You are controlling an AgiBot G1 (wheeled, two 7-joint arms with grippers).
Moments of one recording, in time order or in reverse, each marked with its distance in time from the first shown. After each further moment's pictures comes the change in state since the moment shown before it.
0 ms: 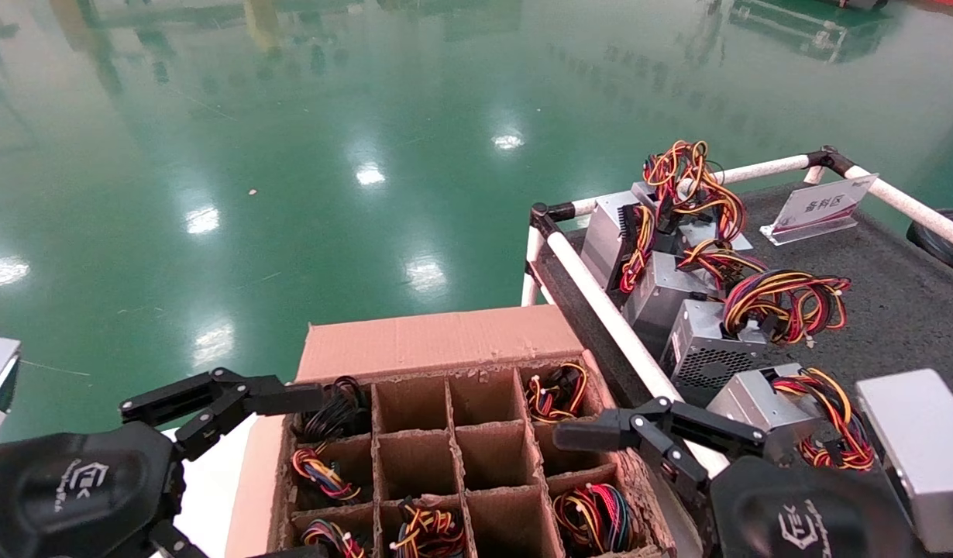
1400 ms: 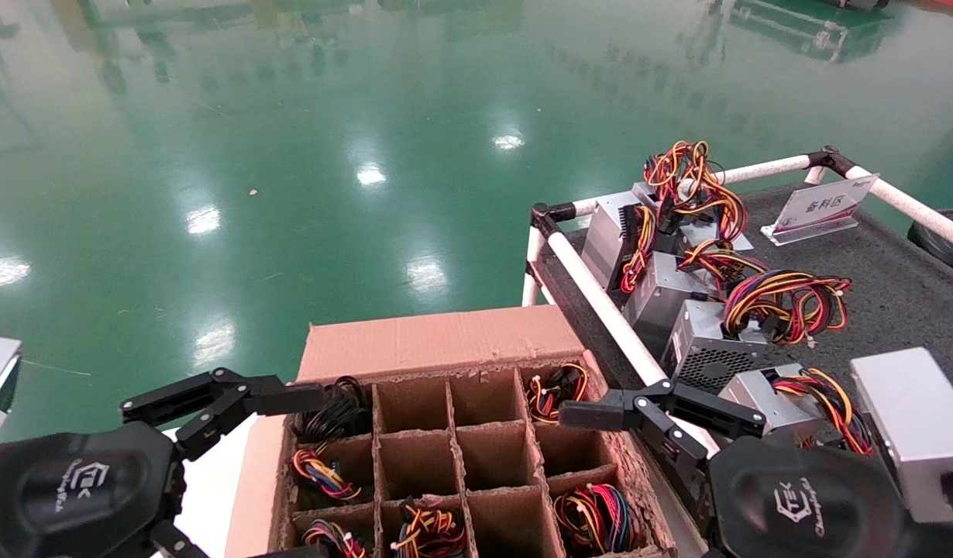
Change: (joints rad) left arm 0.000 0.000 0.000 0.000 0.000 0.000 0.000; right arm 0.015 -0.010 0.000 -0.025 -0.014 0.016 -0.002
